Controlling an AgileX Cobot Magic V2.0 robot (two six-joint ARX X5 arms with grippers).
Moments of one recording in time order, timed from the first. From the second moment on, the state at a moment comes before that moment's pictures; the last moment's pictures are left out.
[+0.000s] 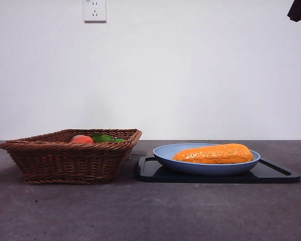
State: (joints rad) left arm -0.24 0.83 1.12 -0.37 0.15 0.06; right arm 0.29 0.87 0.98 -0.96 -0.52 0.09
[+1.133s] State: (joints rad) left arm 0.03 0.01 0.03 -0.17 0.11 0.06; right arm 0.29 0.87 0.98 -0.91 -0.52 0.09
